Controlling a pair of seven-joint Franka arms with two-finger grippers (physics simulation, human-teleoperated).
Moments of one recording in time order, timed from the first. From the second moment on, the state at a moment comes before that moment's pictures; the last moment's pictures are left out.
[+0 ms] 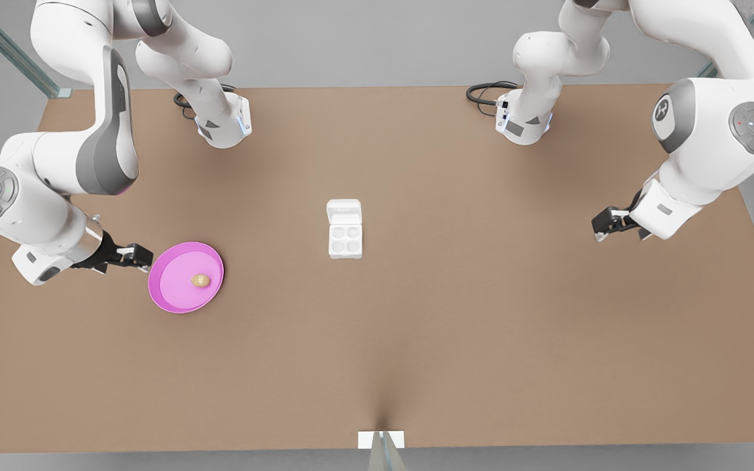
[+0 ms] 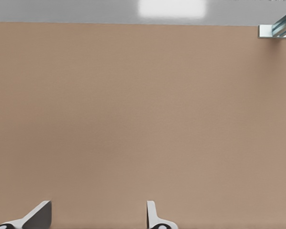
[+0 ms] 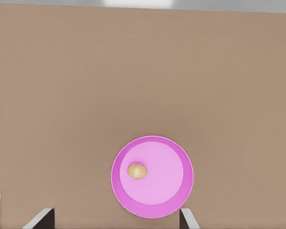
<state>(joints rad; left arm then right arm) -0.10 0.12 0.03 -1.48 0.00 1.64 -0.09 -0.01 0.27 0.05 -1.41 -0.03 1.67 0.01</state>
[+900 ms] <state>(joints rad) -0.10 0.13 0.01 -1.48 0.00 1.62 -0.10 -0.07 0.41 0.05 -2.13 -0.06 2.45 -1.33</state>
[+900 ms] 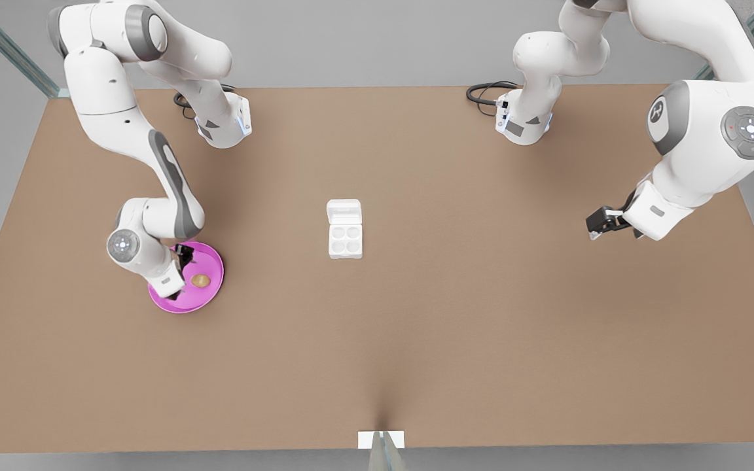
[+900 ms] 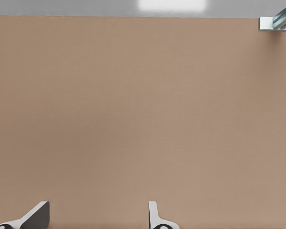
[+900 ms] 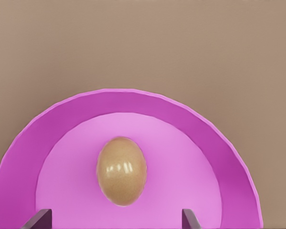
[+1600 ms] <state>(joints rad) -0.10 0.13 0.01 -1.48 0.00 1.61 -0.10 -0.08 0.48 0.08 -2.10 -0.06 2.47 -1.35</state>
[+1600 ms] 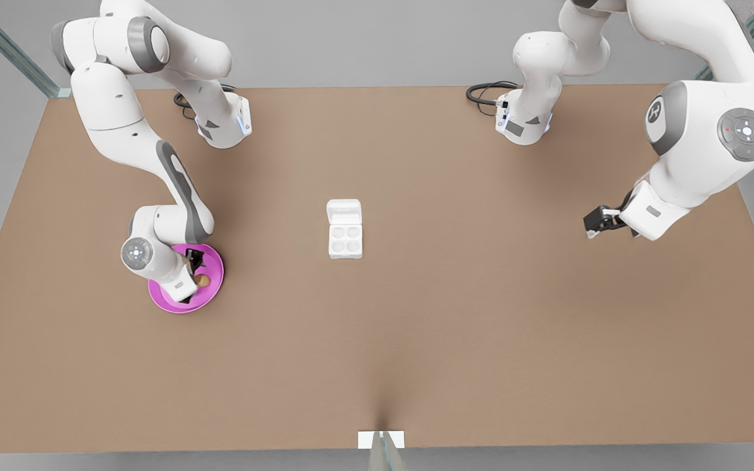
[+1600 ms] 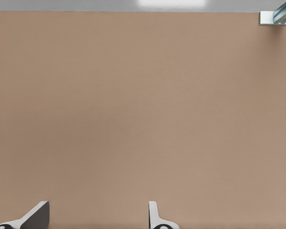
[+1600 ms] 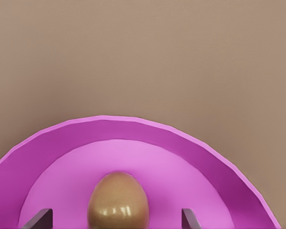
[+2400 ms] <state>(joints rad) -0.10 0.13 0.00 -1.48 0.00 1.59 -0.10 -0.08 0.50 0.08 -2.09 -0.05 2.47 -1.34</state>
